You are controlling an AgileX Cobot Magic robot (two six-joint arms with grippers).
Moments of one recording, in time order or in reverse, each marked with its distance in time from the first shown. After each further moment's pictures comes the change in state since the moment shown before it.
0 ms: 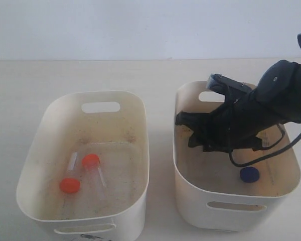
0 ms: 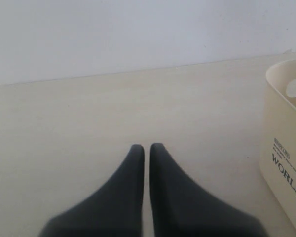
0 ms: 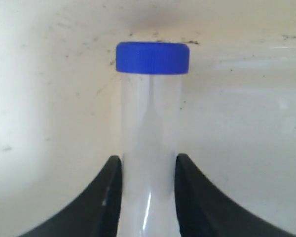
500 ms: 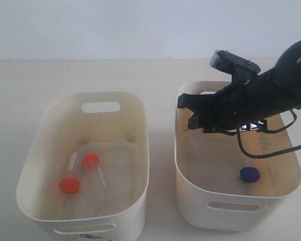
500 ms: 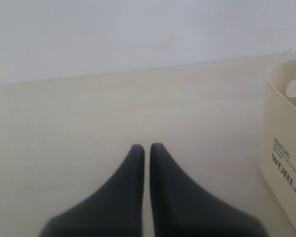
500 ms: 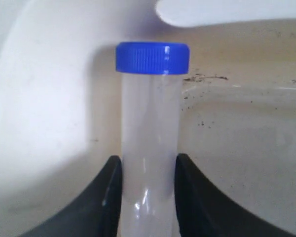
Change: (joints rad) left arm 0.000 0.000 0.000 0.000 0.000 0.000; right arm 0.000 -0.137 0.002 -0.018 0.019 -0.037
